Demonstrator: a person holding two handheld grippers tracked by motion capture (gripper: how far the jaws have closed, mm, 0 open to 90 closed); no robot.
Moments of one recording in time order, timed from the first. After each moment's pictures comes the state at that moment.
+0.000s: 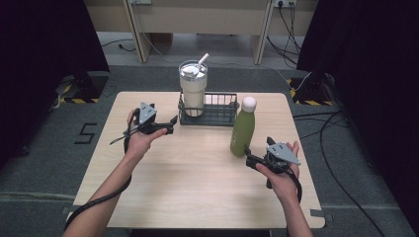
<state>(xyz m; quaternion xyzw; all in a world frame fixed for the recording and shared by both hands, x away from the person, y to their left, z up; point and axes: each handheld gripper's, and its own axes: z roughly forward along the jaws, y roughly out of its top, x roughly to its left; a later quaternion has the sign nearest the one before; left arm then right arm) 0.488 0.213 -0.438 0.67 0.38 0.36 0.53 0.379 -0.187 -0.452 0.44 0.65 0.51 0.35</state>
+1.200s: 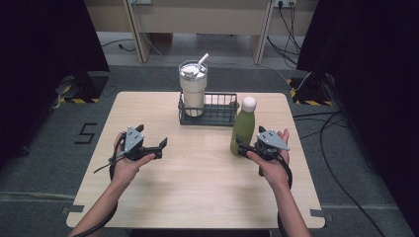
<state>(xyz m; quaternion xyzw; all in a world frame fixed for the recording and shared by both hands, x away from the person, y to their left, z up) 0.415 0.239 -0.466 0.67 0.38 0.36 0.53 0.414 -0.165 -0.442 0.42 0.66 0.51 0.35</state>
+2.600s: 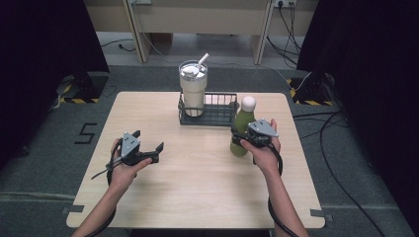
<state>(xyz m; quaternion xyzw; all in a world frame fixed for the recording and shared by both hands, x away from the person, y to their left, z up) 0.409 0.250 -0.482 0.66 0.40 0.35 0.53 0.457 -0.150 -0.448 0.42 0.67 0.50 0.36</state>
